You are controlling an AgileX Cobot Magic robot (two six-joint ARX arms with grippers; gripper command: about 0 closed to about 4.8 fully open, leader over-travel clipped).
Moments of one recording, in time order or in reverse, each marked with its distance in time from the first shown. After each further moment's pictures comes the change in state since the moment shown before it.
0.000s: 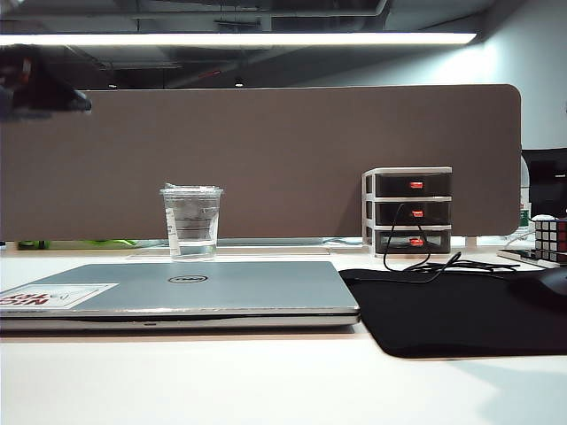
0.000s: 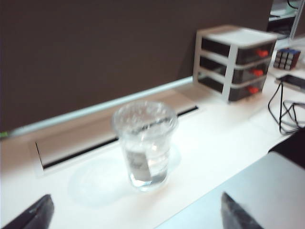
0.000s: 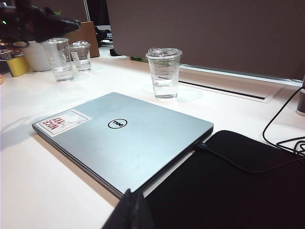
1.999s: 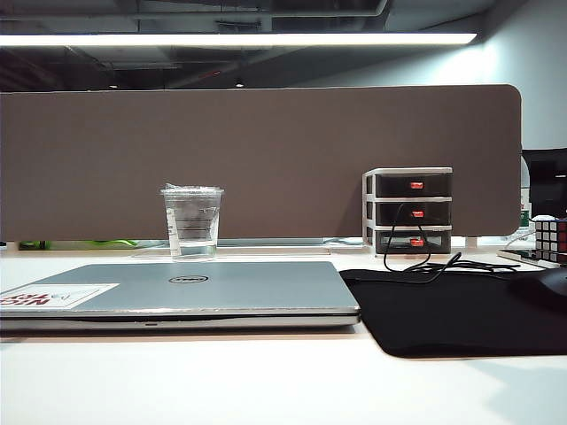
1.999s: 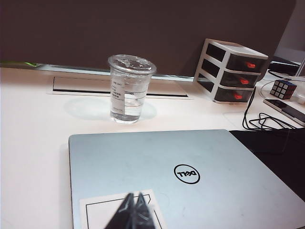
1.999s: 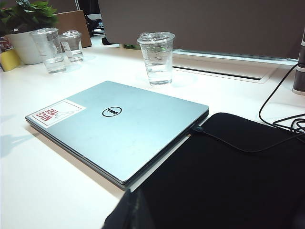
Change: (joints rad) left arm -0.107 -1.358 -0.669 -0.566 -0.309 -0.323; right arm 0.000 0.000 0.000 -0.068 0.027 -0.003
